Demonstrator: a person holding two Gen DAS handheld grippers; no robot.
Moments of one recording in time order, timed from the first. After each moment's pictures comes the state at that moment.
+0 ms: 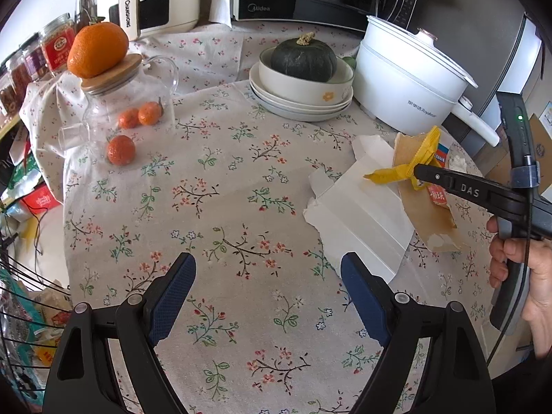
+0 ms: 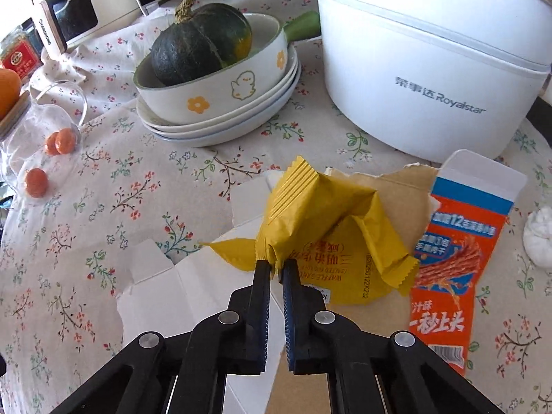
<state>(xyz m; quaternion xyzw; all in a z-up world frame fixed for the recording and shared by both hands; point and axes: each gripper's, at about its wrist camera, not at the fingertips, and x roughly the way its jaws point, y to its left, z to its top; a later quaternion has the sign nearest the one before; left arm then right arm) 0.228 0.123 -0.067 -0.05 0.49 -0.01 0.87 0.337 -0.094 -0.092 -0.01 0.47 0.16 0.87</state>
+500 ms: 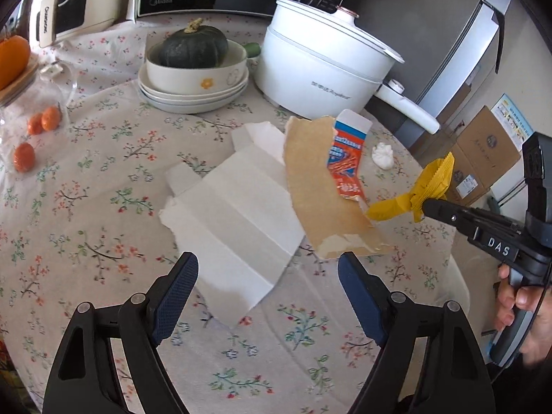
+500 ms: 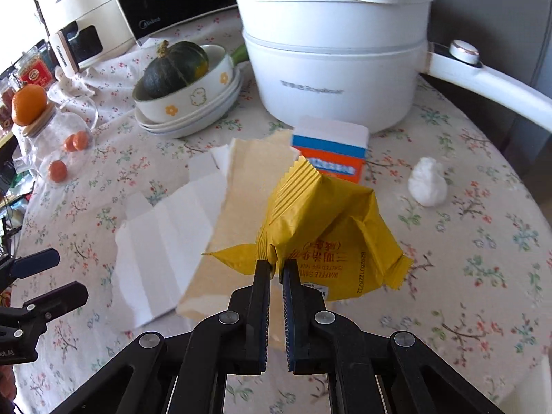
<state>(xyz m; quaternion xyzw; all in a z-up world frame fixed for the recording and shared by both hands) 0.236 0.024 -0.077 -0.10 0.48 -0.13 0.86 0.261 -0.191 -0.048 0.00 0.47 0.14 0.87</state>
